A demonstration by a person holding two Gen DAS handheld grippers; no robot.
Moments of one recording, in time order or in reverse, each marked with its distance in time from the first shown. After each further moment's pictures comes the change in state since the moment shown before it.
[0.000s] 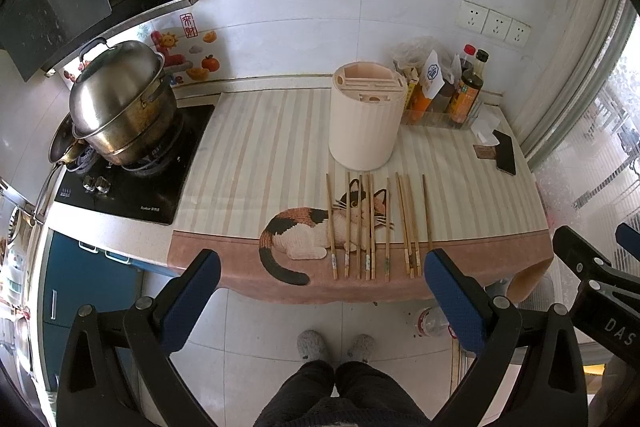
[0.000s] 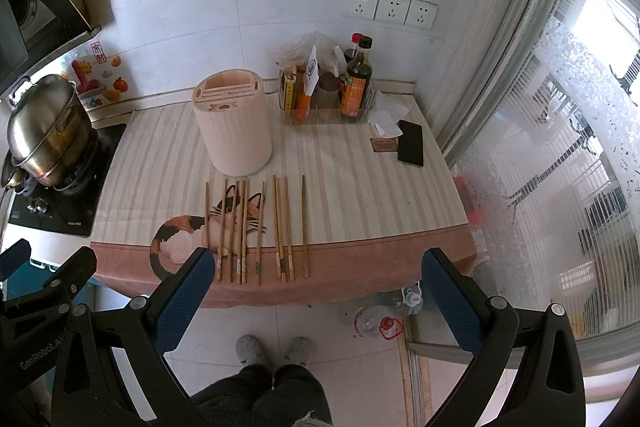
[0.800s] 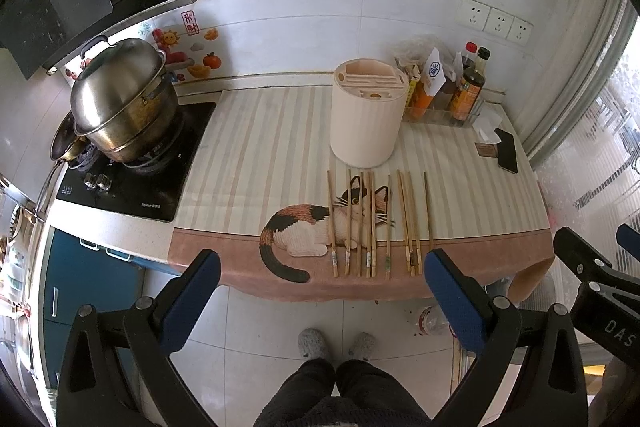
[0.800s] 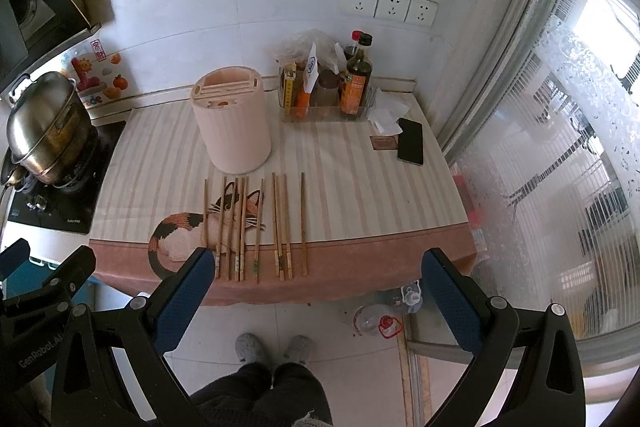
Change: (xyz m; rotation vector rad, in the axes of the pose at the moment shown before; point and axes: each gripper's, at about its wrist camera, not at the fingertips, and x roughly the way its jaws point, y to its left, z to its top) left arm 0.001 0.001 -0.002 0.001 0.003 0.002; right arm 0.002 -0.002 -0.001 0.002 0.004 0.002
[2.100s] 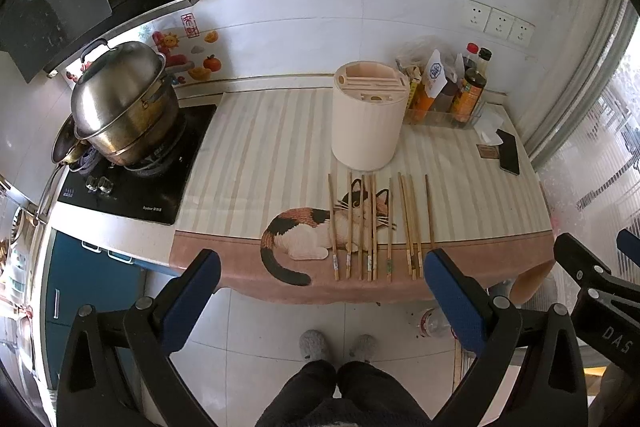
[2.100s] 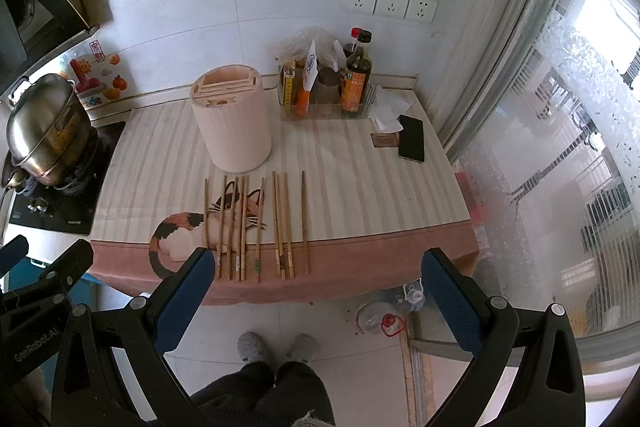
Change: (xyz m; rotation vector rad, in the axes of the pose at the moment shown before) left arm -0.002 0.002 0.006 0.001 -0.002 0.010; right arm 0.003 0.005 -0.006 0.009 0.007 0.007
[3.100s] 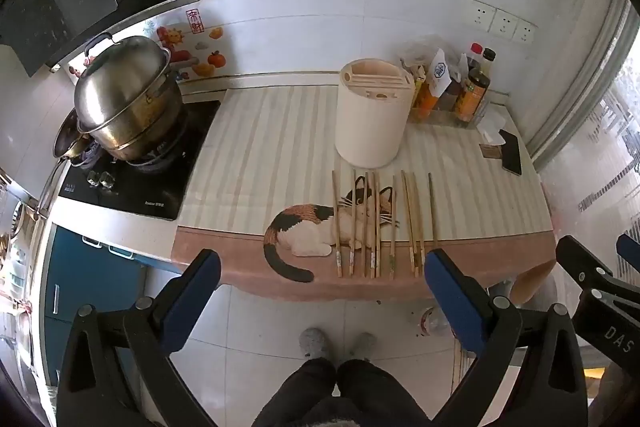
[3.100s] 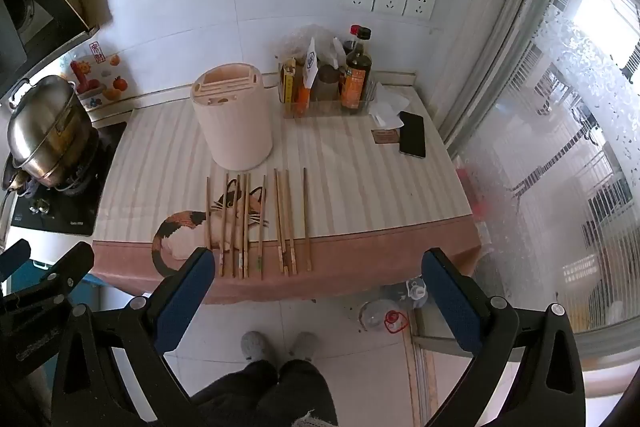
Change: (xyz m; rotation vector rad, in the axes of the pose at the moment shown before) left arm 0.000 0.008 -0.006 -0.016 0.007 -0.011; right arm 0.001 0.000 -0.004 0.002 0.004 0.003
